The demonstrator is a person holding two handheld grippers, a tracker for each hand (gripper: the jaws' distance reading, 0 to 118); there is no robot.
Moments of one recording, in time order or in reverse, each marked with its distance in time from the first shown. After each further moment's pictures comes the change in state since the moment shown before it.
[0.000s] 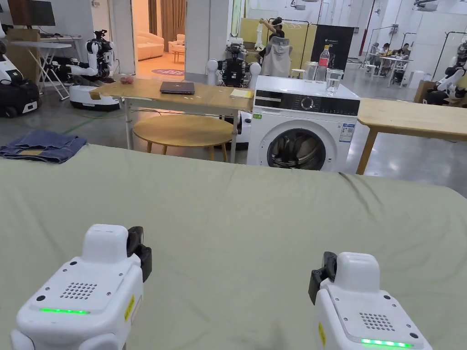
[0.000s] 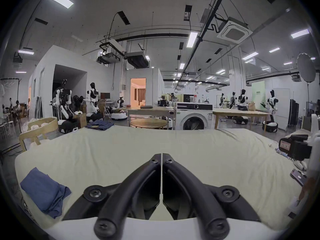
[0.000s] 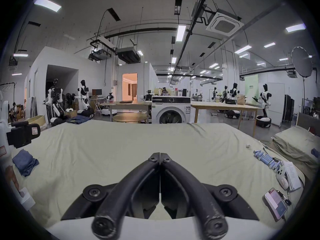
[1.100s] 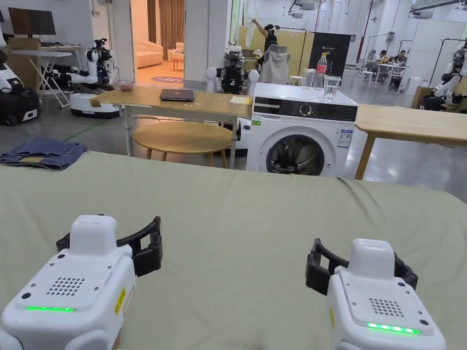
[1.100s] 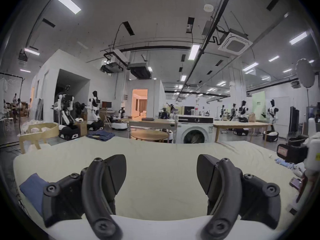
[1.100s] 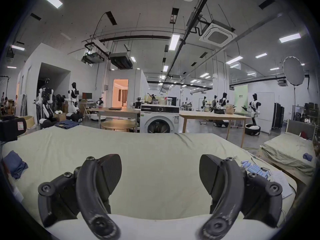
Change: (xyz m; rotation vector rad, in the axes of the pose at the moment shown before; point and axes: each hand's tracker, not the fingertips) left arm -0.008 0.017 0.008 0.113 -0.009 0.026; right arm 0.008 0.019 -0.003 0.076 -0.106 0.033
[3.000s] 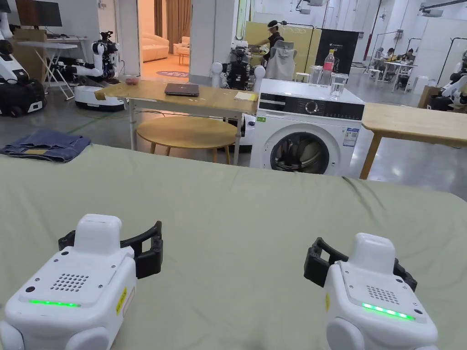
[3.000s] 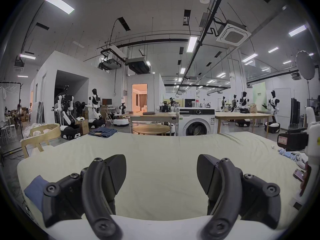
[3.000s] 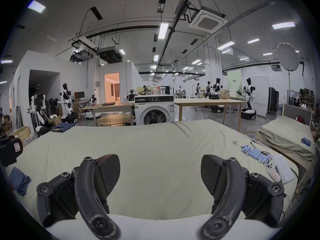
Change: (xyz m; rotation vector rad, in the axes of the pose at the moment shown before) left arm -0.003 -0.007 -0.004 -0.065 0.021 -0.049; right arm -0.011 0.007 -0.012 -0.106 -0.062 -0.098
